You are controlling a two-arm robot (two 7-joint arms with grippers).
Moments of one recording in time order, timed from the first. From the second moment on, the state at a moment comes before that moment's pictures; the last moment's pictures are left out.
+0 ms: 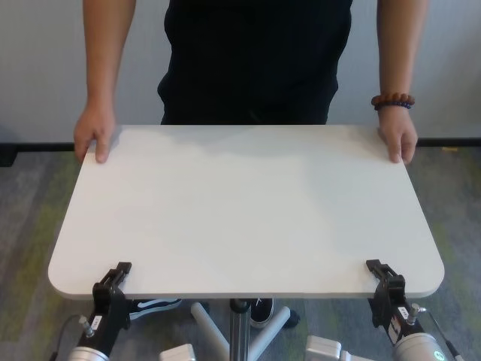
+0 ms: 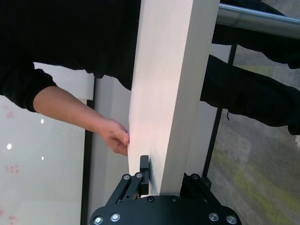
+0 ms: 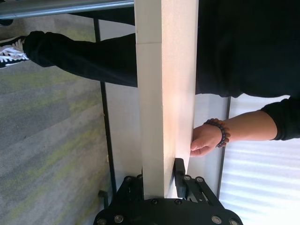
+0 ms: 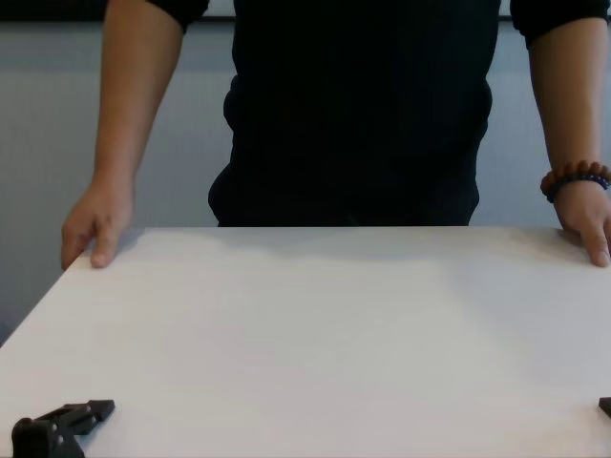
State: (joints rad) left arm 0.10 0.39 0.50 -1.44 1.00 0.18 0.36; right arm -0.15 0.40 -0.43 -1.60 -1.16 0.34 -0.04
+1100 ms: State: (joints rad) left arm 0.10 0.39 0.50 -1.44 1.00 0.18 0.36; right arm -0.15 0.40 -0.43 -1.60 -1.16 0.34 -0.04
